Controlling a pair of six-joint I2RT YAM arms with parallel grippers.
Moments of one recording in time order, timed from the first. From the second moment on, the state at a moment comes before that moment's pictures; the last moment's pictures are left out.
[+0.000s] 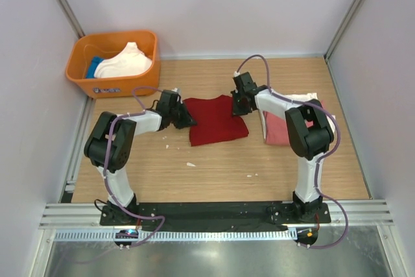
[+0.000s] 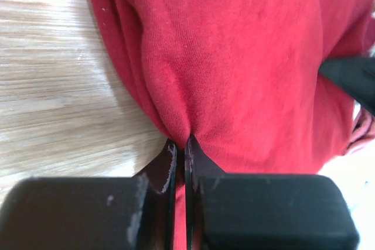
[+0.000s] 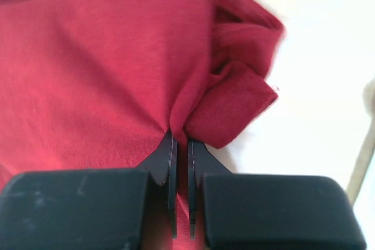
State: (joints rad) left arm -0.39 1.84 0.96 0.08 0.27 -0.74; right arm 0.42 2.02 1.41 -0.38 -0.03 0.36
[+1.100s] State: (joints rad) left arm -0.76 1.85 1.33 -0.12 0.14 -0.68; right arm 0.33 1.48 1.24 -0.64 0.27 0.38
